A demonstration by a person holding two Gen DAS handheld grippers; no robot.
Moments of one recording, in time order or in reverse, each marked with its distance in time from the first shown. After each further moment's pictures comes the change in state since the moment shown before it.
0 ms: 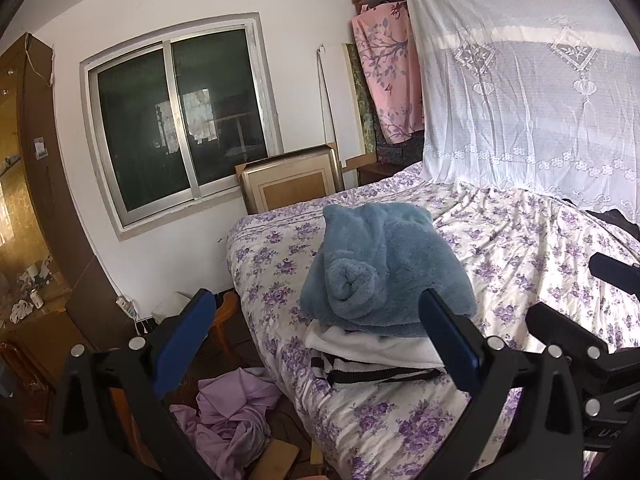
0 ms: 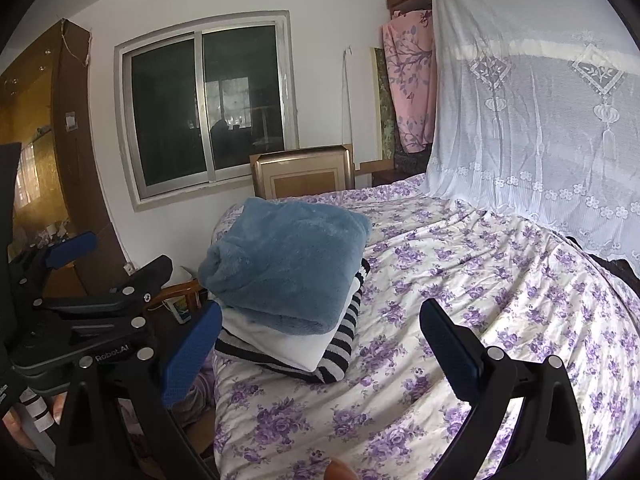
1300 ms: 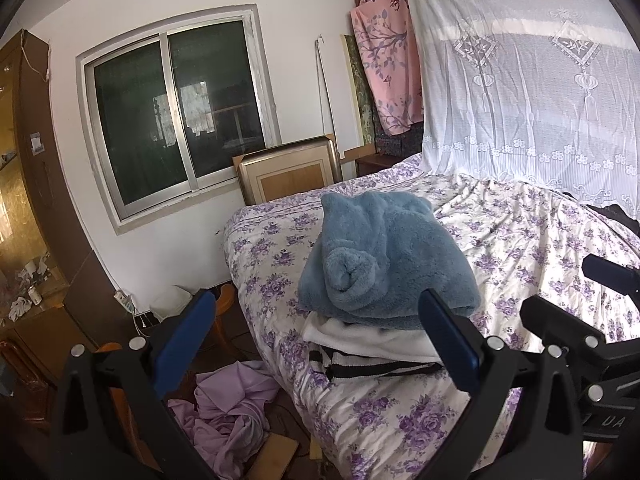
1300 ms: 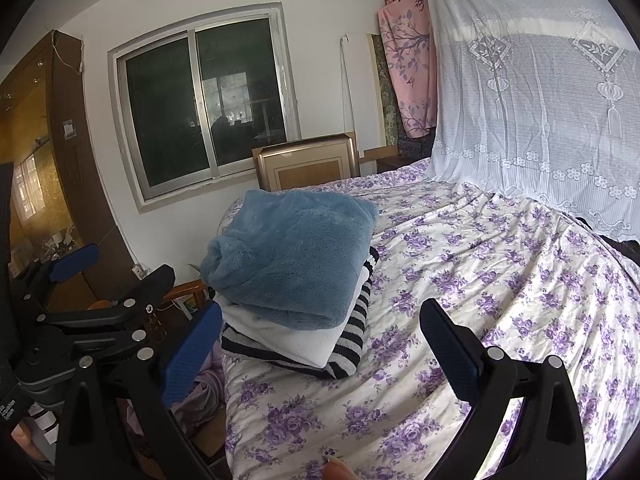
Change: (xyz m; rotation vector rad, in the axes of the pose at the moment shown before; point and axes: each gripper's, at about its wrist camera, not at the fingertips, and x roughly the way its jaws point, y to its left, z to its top) left arm 0.023 0.003 -0.004 0.004 0.030 -0.013; right arm 0.016 -0.004 0.000 0.050 0.034 0.027
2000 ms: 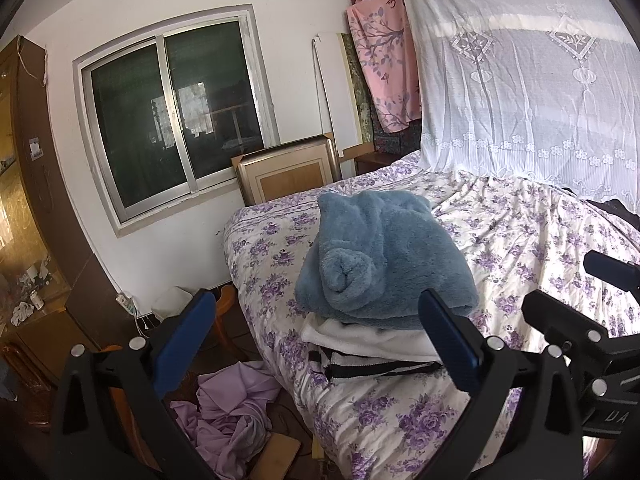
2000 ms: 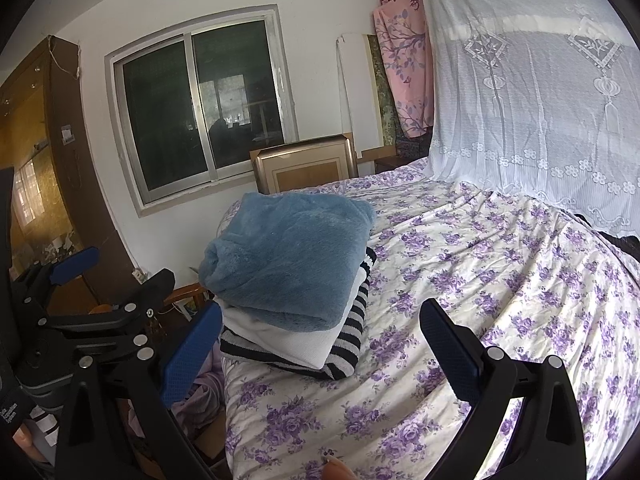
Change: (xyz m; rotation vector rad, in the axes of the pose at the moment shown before) left arm 0.003 -0.003 0.002 0.017 0.002 -0.001; right arm -0.002 -0.001 -0.001 0.001 0.000 0.005
